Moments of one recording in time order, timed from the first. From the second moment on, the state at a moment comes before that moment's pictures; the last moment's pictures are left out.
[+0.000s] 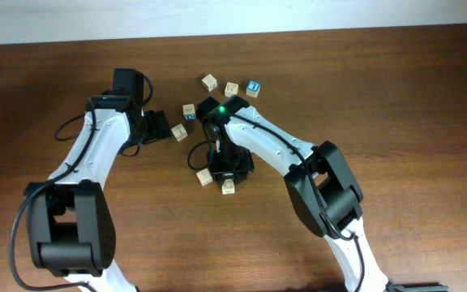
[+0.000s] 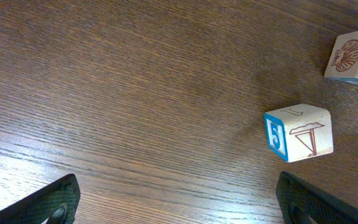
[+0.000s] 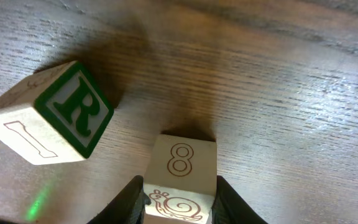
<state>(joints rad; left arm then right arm) -0.07 1.89 1.41 -0.82 -0.08 -0.36 0.65 2.31 1.86 -1.26 -0.27 0.51</state>
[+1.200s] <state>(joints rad) -0.07 1.89 1.41 -0.82 -0.08 -0.36 0.58 2.30 1.93 -1.04 0.09 0.42</state>
